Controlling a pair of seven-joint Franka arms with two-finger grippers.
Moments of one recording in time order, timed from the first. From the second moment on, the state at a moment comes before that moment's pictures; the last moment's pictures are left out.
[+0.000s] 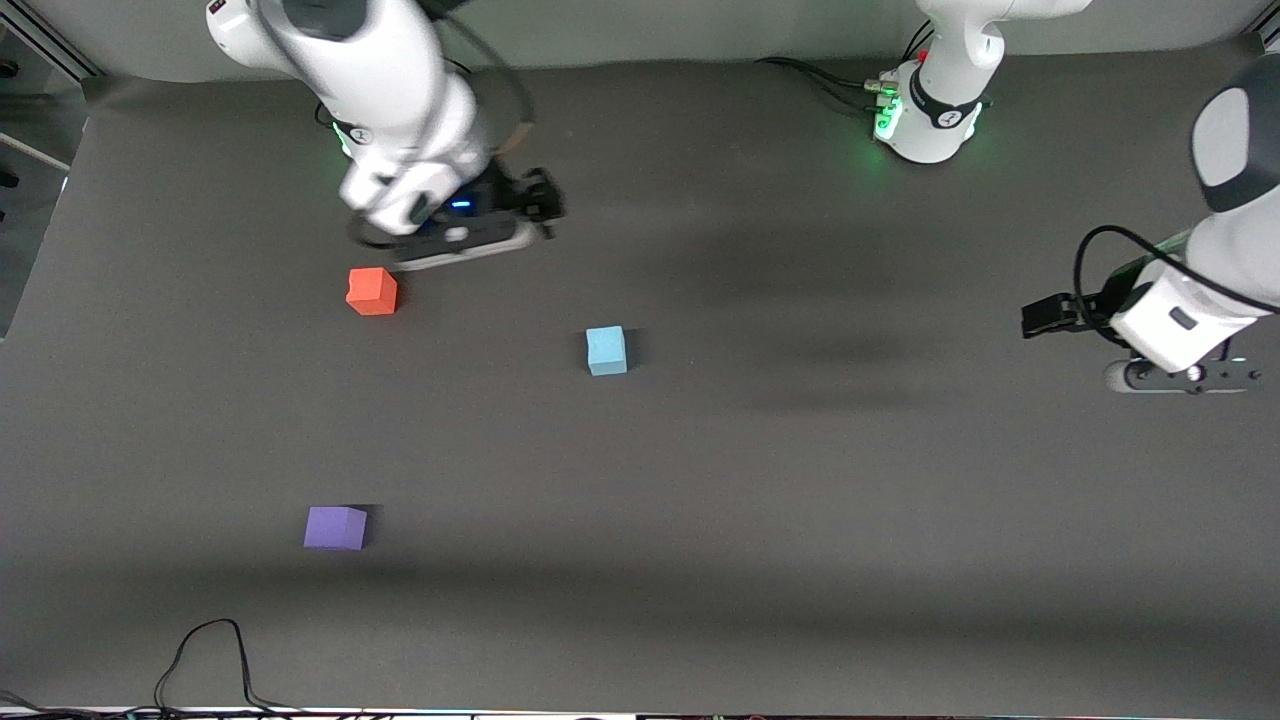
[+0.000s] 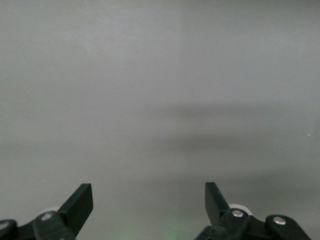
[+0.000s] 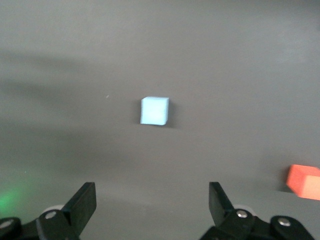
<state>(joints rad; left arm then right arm) -0.03 0.10 -0.01 -1.67 -0.03 1.64 -0.05 0.66 0.15 0.03 -1.61 0.10 1.74 0.53</state>
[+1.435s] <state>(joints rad) -0.02 0.05 -0.02 -1.65 0.02 1.59 0.01 0.72 0.62 0.02 -1.81 0.08 2.41 0.58</state>
